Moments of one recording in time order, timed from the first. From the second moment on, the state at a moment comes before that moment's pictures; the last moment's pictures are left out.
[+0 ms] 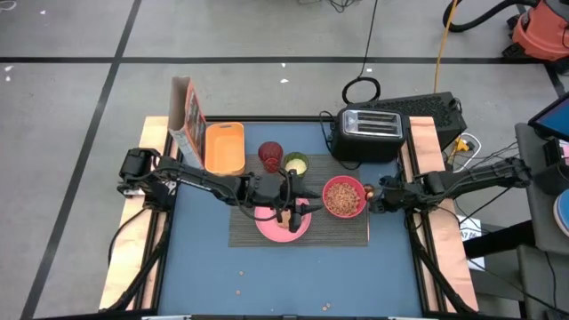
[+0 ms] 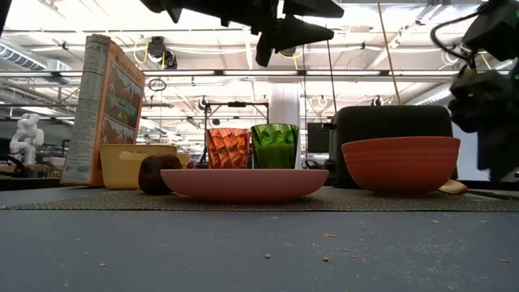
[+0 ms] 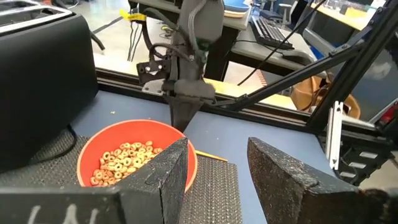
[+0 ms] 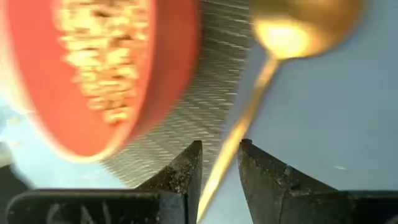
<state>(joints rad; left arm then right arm) -0.12 1.77 1.17 0.37 -0.08 -0.24 0.16 0.49 0.23 -0.76 0.00 1.46</state>
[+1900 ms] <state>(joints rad) -0.34 0.41 0.58 -0.10 -0.12 0.11 0.16 0.19 0.23 0.25 0.05 0.49</state>
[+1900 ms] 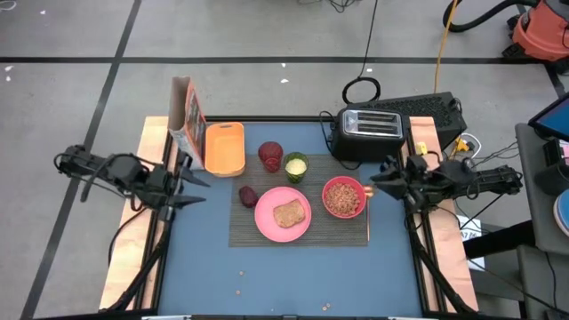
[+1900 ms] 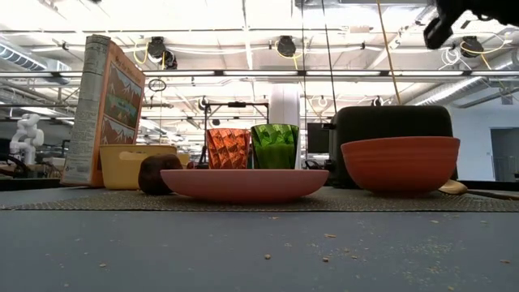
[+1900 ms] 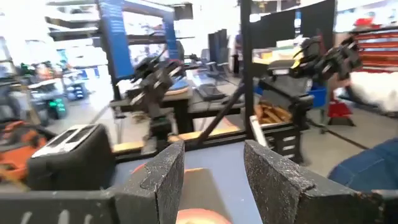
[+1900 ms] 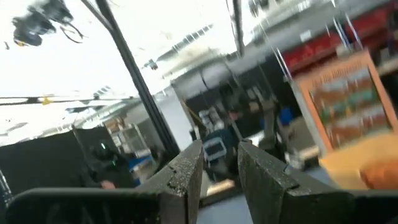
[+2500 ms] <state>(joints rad) -0.33 0.01 0.27 -0.09 -0.37 0.18 0.16 0.19 0.23 0.39 0.16 0.28</state>
